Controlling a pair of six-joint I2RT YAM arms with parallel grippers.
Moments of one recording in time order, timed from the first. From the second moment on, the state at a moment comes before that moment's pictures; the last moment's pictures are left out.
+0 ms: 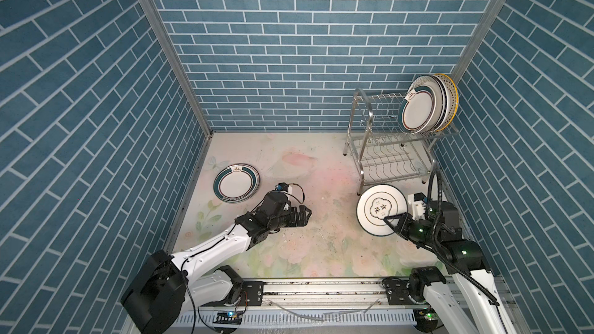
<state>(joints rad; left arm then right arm) -0.68 1.14 0.53 -0.09 0.15 -0.69 0.17 0.52 0.58 -0.80 -0.54 0.71</state>
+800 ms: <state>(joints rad) -0.53 1.21 0.40 0.30 0.39 -0.78 0.53 1.15 0.52 -0.06 -0.61 0.92</state>
